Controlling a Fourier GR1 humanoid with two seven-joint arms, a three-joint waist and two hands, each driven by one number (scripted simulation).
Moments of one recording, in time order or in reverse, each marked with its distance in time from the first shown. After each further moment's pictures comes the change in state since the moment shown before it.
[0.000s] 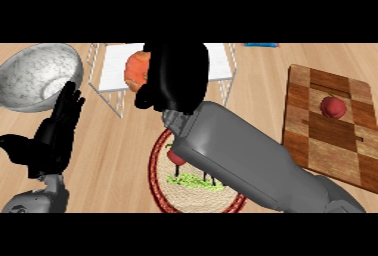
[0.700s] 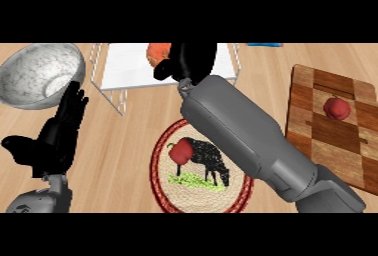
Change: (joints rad) left arm -0.003 -0.015 -0.011 -0.002 -0.010 -0.006 -0.007; right arm -0.094 0.007 -0.056 0.431 -0.101 -0.313 -0.182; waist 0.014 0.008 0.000
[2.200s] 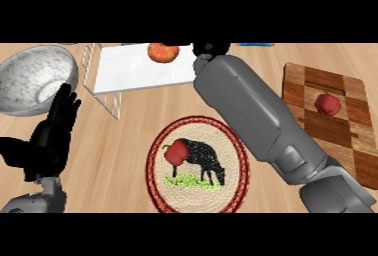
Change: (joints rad) left arm 0.020 0.002 0.039 -0.006 0.002 -0.003 0.006; right arm -0.077 -0.030 -0.170 0.175 -0.433 -0.321 -0.377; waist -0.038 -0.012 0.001
